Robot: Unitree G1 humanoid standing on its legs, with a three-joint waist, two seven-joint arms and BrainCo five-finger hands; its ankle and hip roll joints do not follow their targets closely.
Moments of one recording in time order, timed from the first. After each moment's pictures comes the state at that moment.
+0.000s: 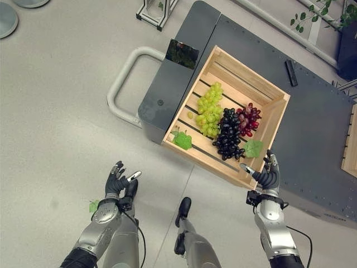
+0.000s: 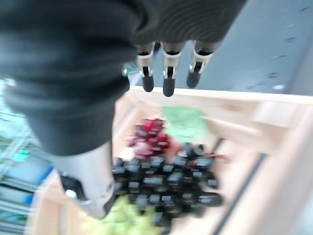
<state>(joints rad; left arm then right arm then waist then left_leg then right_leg) -0.16 0.29 -0.23 0.33 -0.38 -0.05 0.40 -0.18 -0.36 0.01 0.31 0.22 -0.01 -0.42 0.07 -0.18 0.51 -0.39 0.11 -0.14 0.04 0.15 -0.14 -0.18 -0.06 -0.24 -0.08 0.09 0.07</state>
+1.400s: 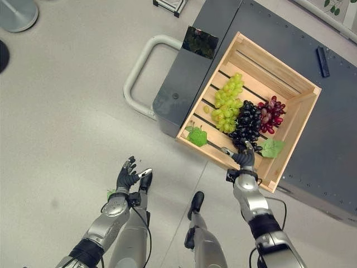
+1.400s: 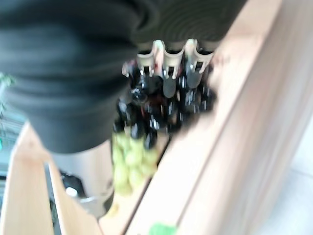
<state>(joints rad) -0.24 0.28 -0.32 0.37 -0.38 -0.05 0.41 -0.31 -0.33 0.07 0.33 0.32 -0.01 -0.47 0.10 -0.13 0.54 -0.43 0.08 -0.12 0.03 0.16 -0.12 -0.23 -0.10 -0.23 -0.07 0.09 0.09</state>
